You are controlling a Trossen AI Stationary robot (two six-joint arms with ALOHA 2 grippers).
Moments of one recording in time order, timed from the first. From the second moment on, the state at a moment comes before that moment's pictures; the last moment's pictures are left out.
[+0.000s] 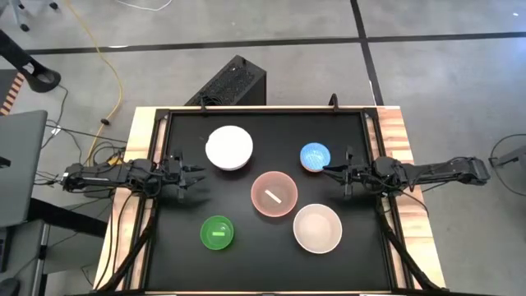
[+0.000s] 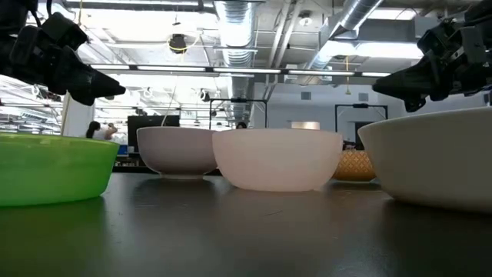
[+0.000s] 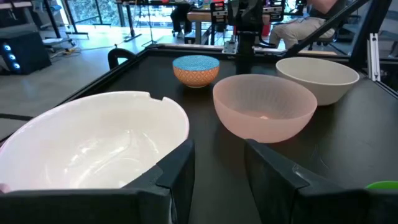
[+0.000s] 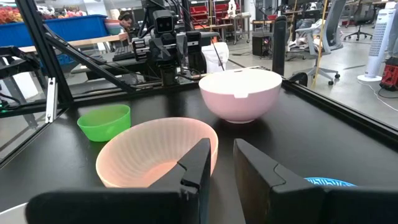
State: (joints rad) left arm -0.06 0.01 0.08 -0.17 -0.25 -0.05; right arm 0.02 0.30 0.00 0.24 0.18 0.12
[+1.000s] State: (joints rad) left arm -0.06 0.01 0.08 -0.17 -0.25 -0.16; right arm 0.00 0.29 0.01 0.36 0.18 0.21
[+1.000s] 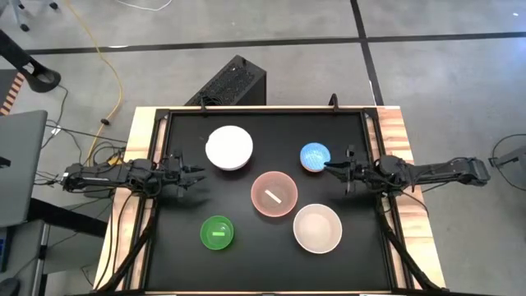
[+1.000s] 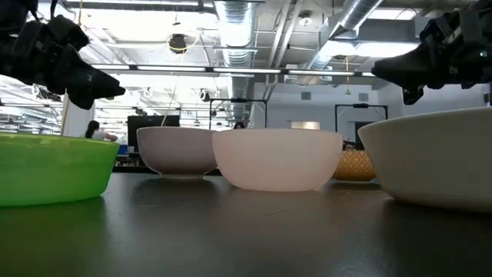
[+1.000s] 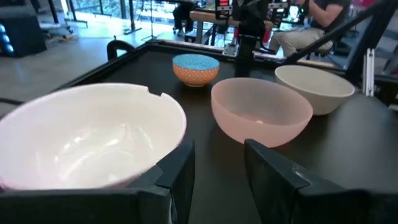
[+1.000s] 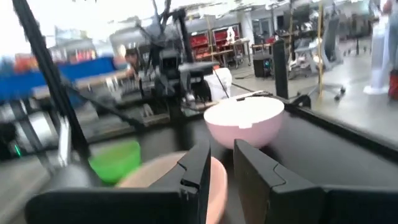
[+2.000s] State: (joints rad) left arm -0.06 0.01 0.07 -0.10 -0.27 -0.14; right arm -0.01 1.45 1.03 -0.33 0.11 0.27
